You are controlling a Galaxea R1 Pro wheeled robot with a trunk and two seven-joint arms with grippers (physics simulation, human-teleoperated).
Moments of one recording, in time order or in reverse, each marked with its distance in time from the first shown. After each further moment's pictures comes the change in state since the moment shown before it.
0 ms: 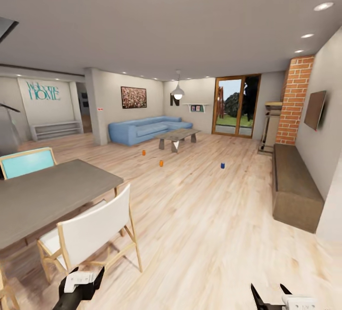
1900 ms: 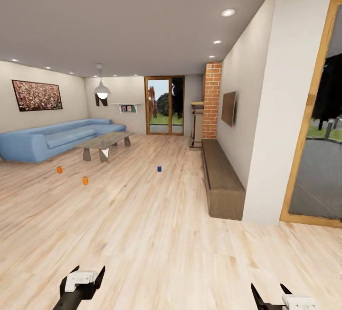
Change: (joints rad) left arm -0.001 0.000 -0.003 0.000 -0.003 -0.014 -0.008; right arm 0.000 0.000 -0.002 -0.001 0.000 0.000 -0.002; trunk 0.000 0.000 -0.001
